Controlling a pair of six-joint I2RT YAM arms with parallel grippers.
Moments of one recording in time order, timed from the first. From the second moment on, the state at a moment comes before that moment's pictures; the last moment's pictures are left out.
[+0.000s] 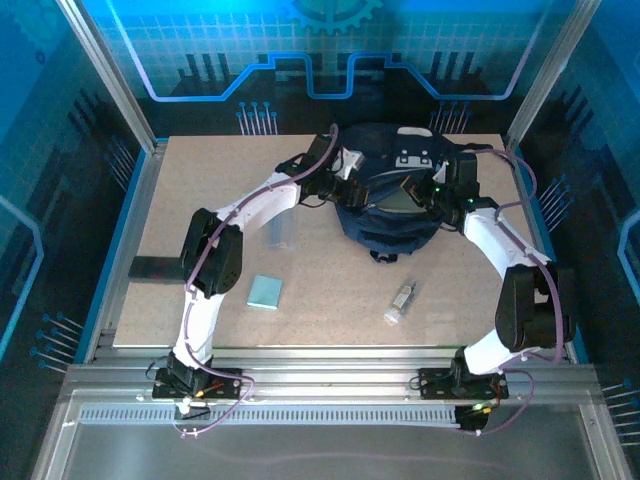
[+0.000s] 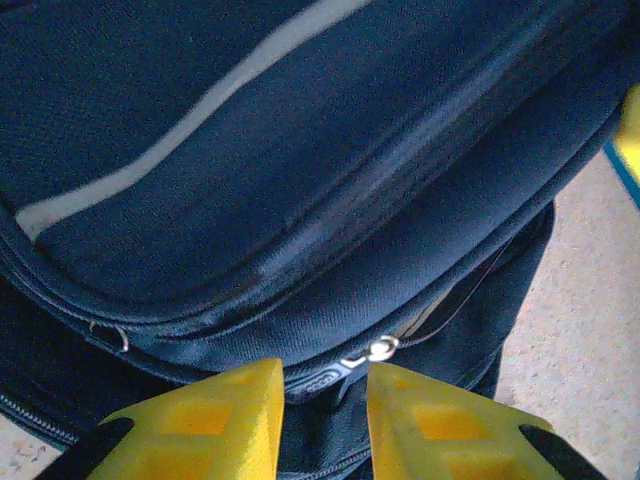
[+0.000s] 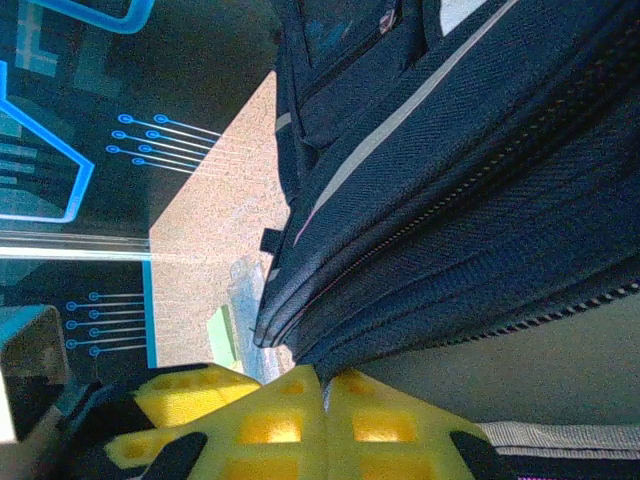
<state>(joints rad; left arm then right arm) -0.52 2.16 1.87 -0.51 0.45 -0.26 0.08 1.54 1.09 -0.17 -0.40 0.87</state>
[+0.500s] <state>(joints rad) -0.52 2.16 1.75 -0.50 0.46 -0.30 0.08 1.54 1.09 -0.18 -0.41 0.87</state>
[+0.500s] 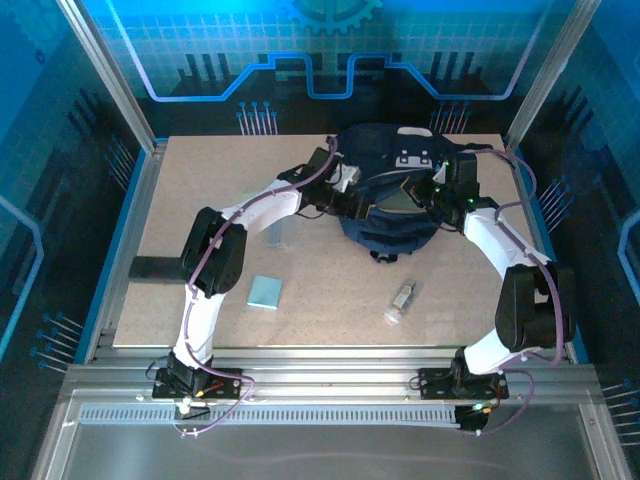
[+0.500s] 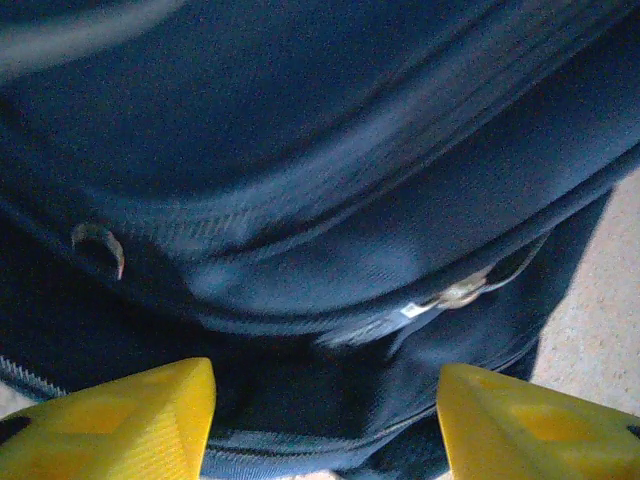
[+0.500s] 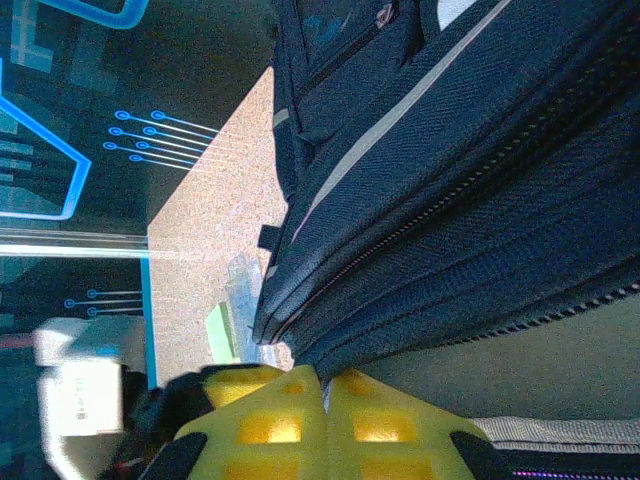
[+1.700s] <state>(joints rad) -0.52 2.23 1.50 0.35 0.79 -1.02 0.05 1.54 1.09 -0.14 -0.39 0.87</state>
